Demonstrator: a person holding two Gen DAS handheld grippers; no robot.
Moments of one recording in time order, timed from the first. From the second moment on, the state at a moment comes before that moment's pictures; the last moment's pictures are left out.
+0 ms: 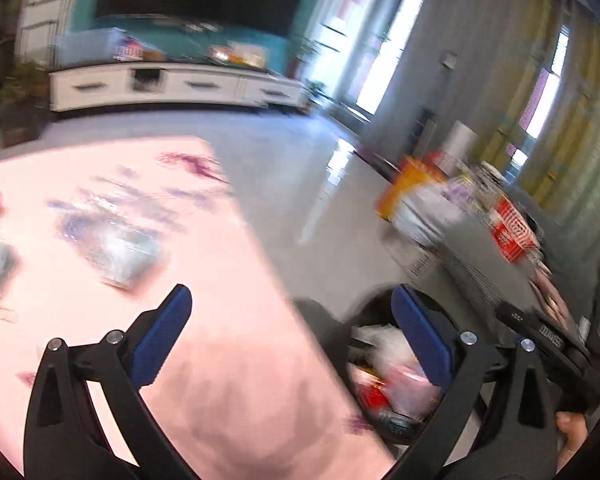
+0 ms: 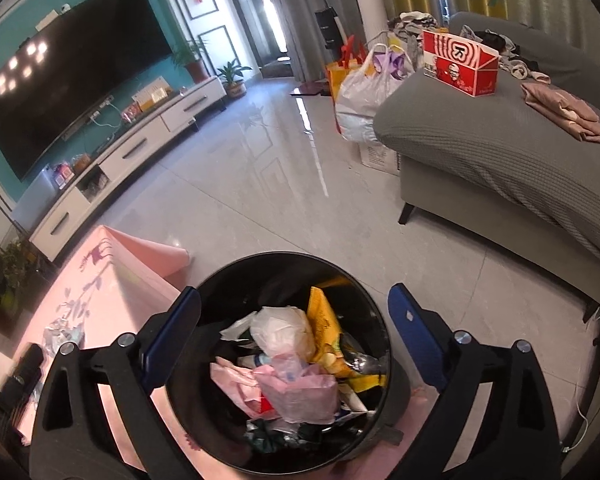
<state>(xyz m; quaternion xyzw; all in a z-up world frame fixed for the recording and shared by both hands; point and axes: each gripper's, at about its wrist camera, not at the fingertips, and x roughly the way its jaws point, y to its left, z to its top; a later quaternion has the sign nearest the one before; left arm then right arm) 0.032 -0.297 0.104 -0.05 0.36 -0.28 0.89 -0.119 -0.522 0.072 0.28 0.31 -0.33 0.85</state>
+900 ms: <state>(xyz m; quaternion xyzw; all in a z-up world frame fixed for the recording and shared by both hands) 0.166 -0.054 0.022 -0.20 0.42 -0.05 0.88 0.123 -0.275 0.105 0.10 0.42 -0.01 0.90</state>
